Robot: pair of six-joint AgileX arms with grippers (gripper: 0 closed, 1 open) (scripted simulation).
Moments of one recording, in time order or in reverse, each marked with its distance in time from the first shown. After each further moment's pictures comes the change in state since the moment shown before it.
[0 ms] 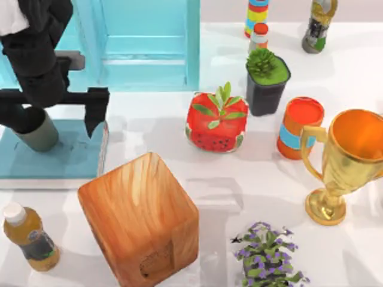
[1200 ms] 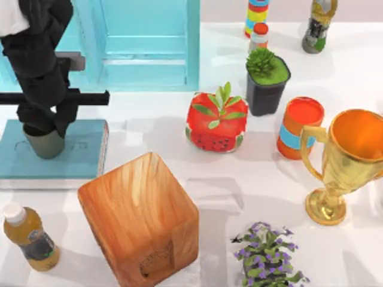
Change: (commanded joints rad) left arm 0.000 0.000 0.000 0.000 0.000 0.000; right arm 0.000 0.000 0.000 0.000 0.000 0.000
